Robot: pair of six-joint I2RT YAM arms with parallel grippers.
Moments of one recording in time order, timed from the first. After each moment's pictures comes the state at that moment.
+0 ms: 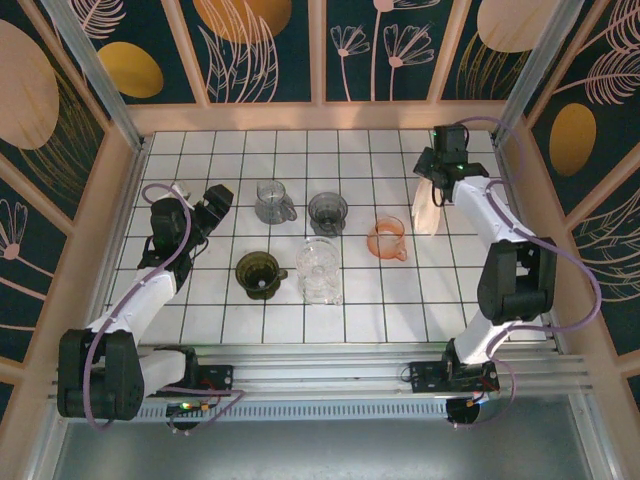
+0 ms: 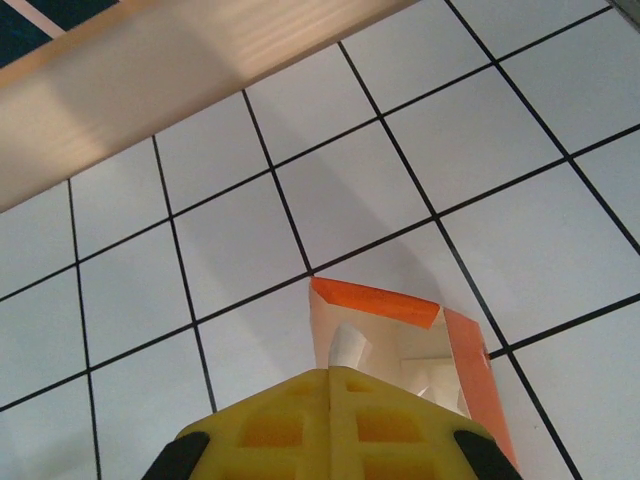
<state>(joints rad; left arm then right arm) -0.07 1.18 0.59 0.27 0.31 -0.97 0.14 1.66 1.36 -0.39 0.17 0.47</state>
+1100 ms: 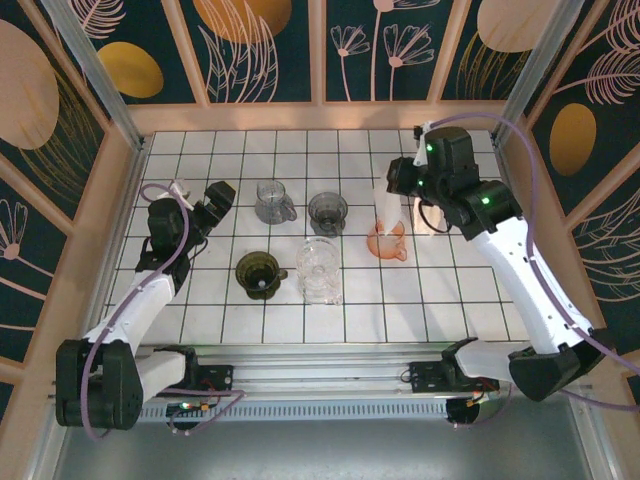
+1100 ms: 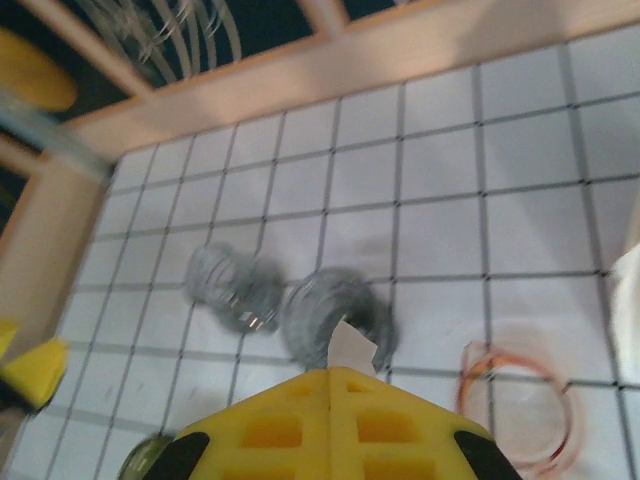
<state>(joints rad) -0.08 1.13 0.60 0.25 0.33 -0.97 0.48 1.25 1.50 -0.82 -0.03 0.51</state>
